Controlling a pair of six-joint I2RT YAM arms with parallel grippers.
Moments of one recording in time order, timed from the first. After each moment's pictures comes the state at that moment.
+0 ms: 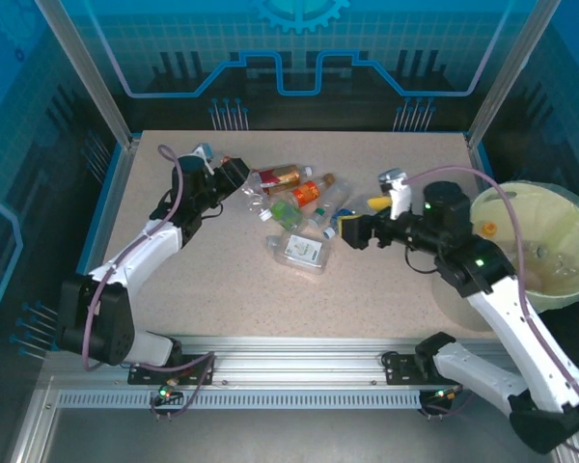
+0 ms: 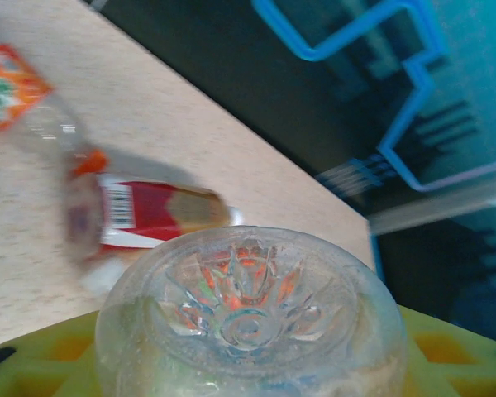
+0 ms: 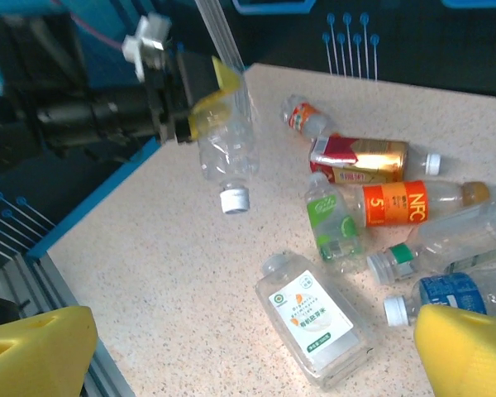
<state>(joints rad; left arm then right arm) -0.21 1.40 0.96 0.11 0.22 -0.87 0.48 0.92 1.11 -0.61 -0.33 0.21</state>
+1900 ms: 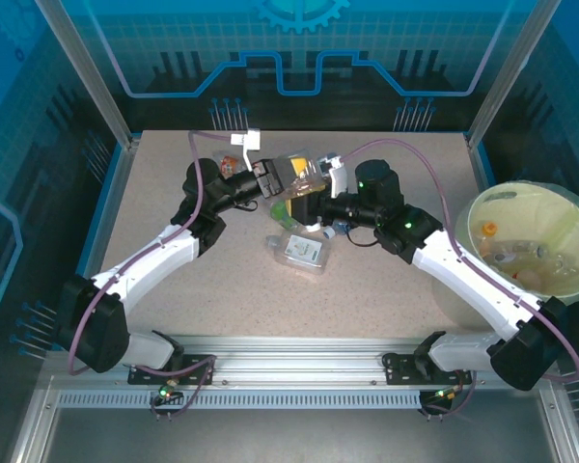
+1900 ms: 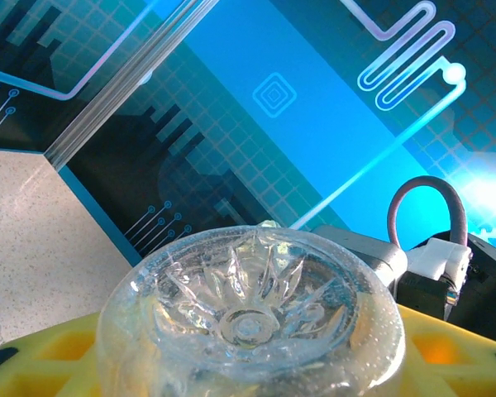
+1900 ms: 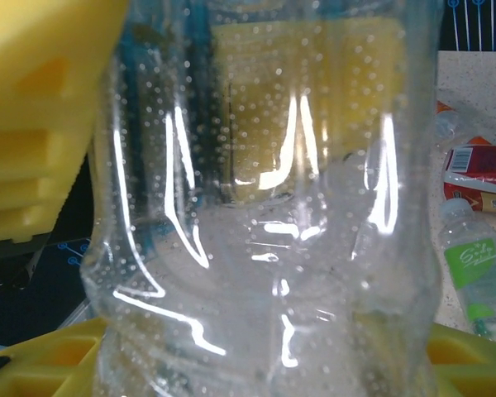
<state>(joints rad) -0.45 1.39 1.02 0.58 0.63 -0.94 0.65 1.26 1.17 -0.26 -0.38 0.43</state>
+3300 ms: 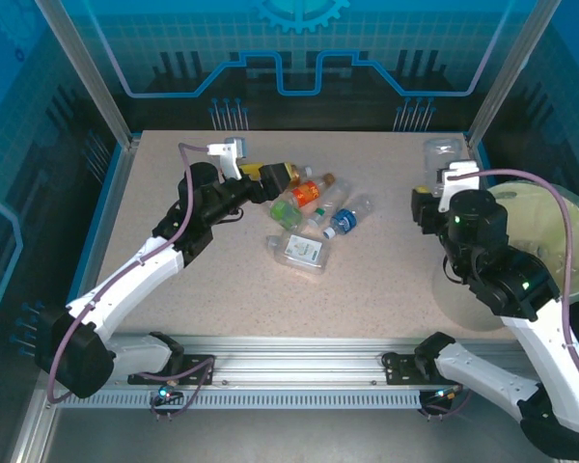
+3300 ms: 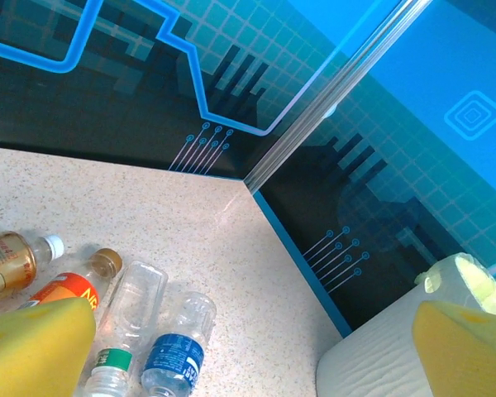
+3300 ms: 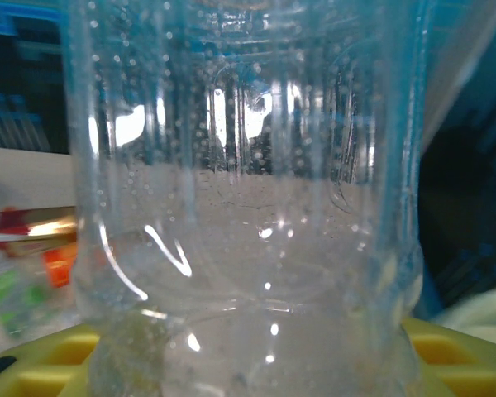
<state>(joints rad) -0.46 1.24 1.00 0.14 0.21 -0.63 0.54 0.83 1.33 -0.90 0.63 0.11</state>
